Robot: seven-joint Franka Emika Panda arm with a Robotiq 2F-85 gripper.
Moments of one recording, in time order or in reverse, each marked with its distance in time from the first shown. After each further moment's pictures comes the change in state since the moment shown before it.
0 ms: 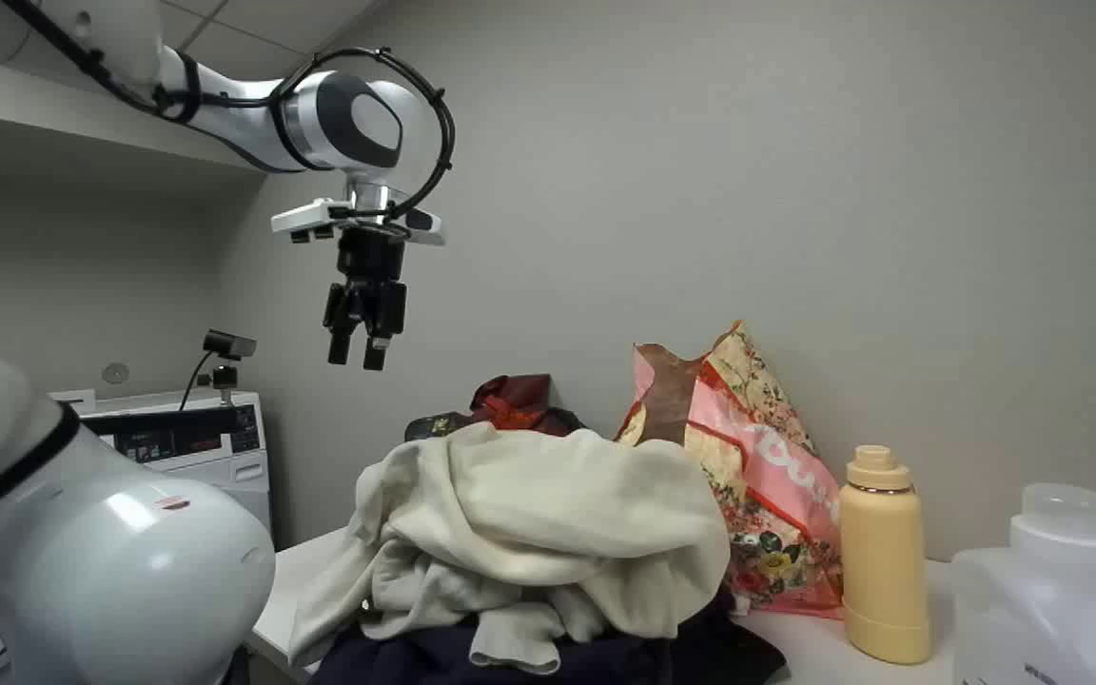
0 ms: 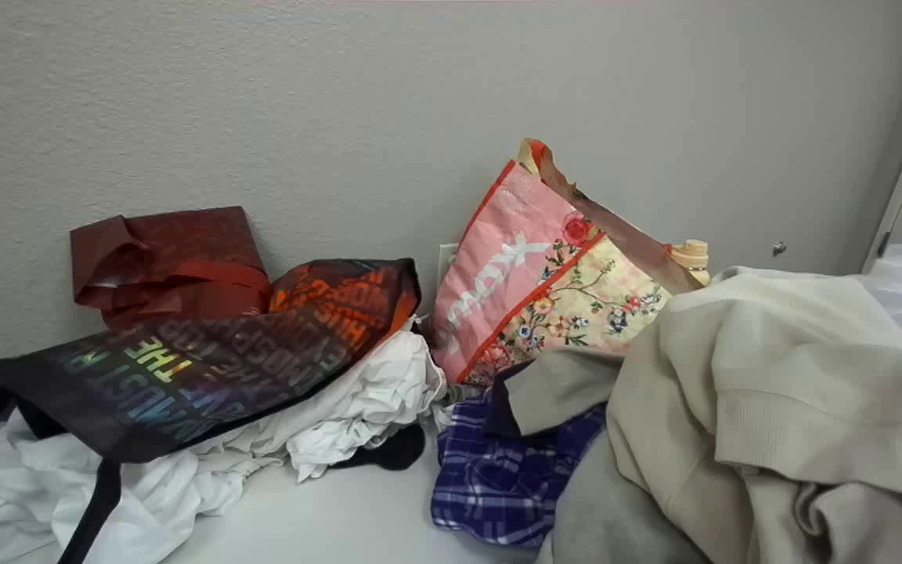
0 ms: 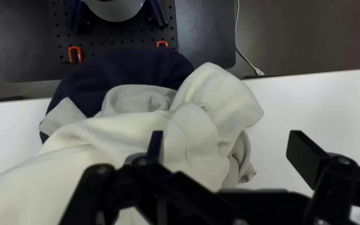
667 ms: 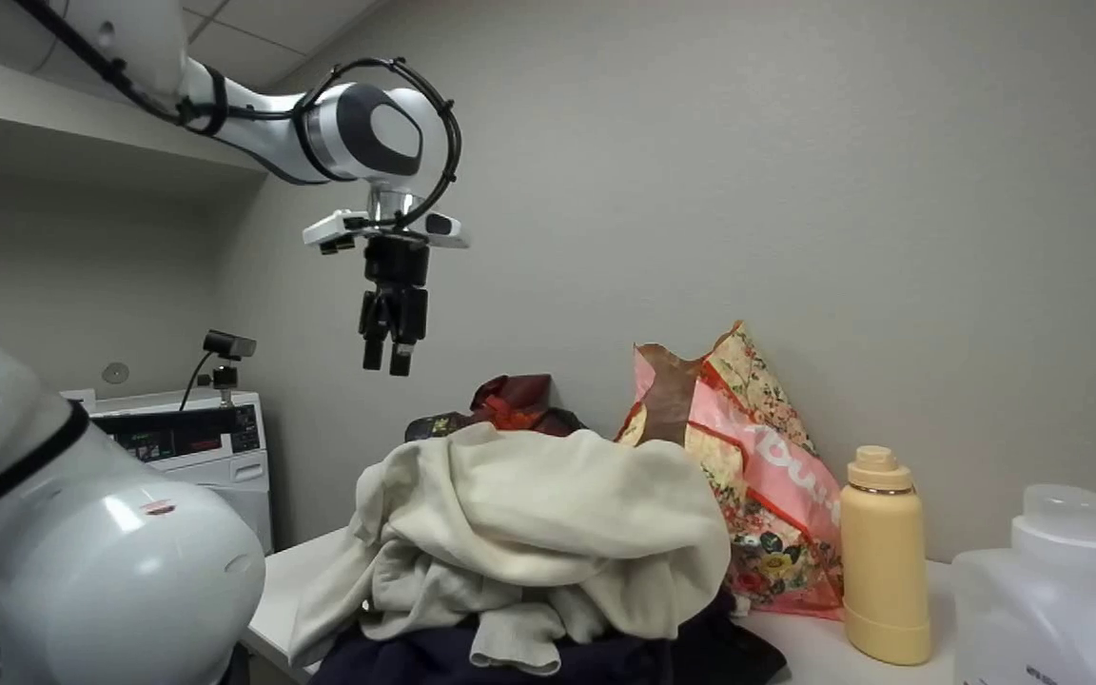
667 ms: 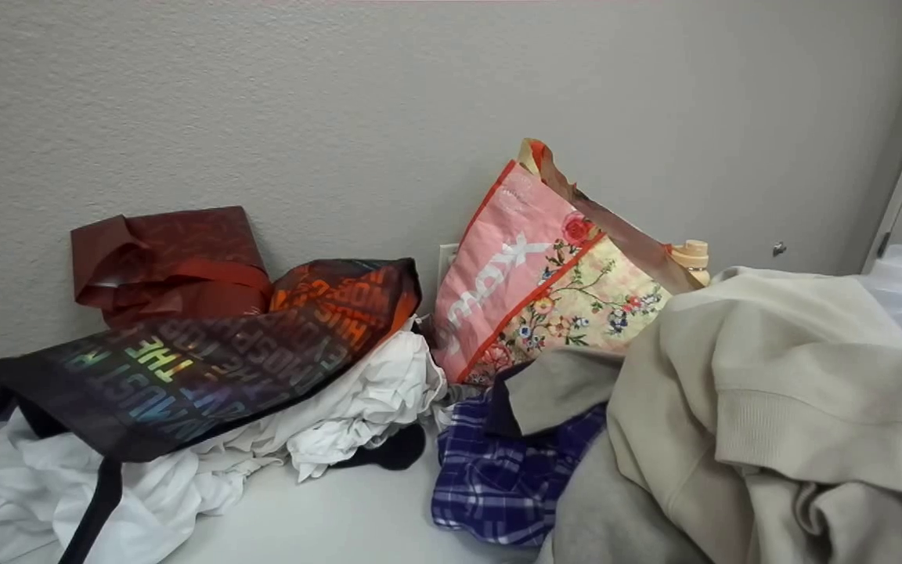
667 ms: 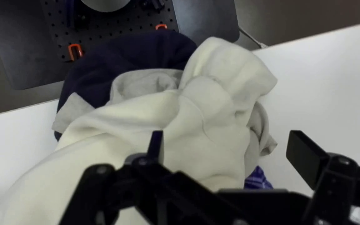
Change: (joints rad) arm -0.074 0.037 0.008 -0.005 -0.017 0.076 0.087
